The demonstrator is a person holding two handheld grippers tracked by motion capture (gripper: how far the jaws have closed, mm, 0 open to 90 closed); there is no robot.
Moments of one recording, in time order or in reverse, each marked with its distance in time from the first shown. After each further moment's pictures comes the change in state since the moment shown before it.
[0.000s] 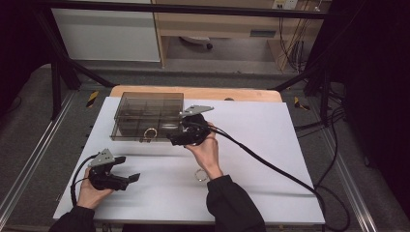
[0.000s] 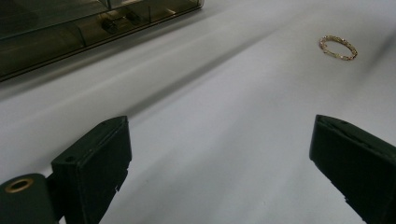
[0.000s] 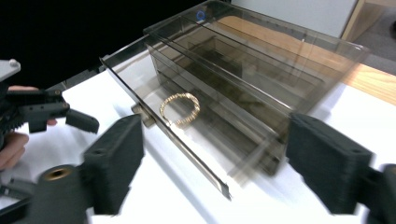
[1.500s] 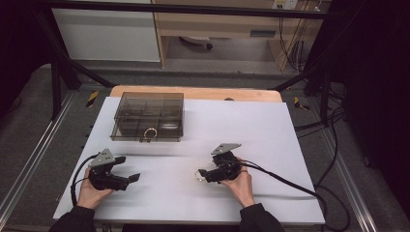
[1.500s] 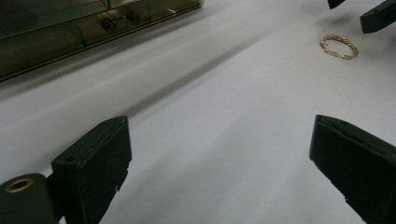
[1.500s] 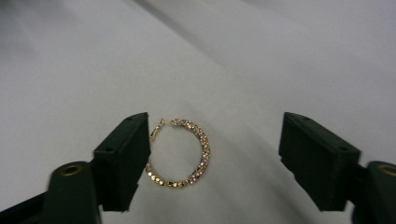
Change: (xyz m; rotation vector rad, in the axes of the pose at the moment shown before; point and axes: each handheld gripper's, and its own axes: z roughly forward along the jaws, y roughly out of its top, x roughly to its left) left arm 0.000 0.000 0.000 0.005 0.002 0.004; right arm -0.027 -0.132 -0.034 0.235 -0.006 0.019
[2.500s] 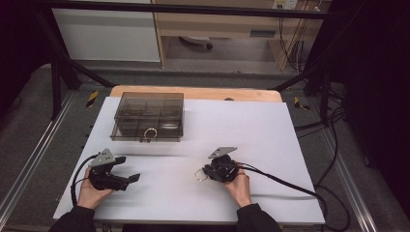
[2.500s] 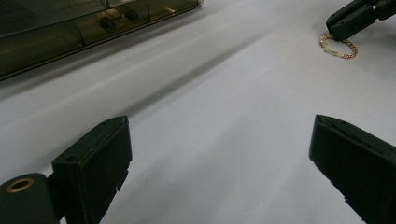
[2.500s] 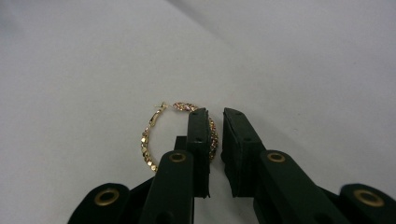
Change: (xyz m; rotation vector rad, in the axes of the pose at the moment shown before) left arm 0.000 0.000 0.000 0.001 -0.001 0.000; right arm 0.004 -0.008 0.010 0.032 -0.012 -0.018
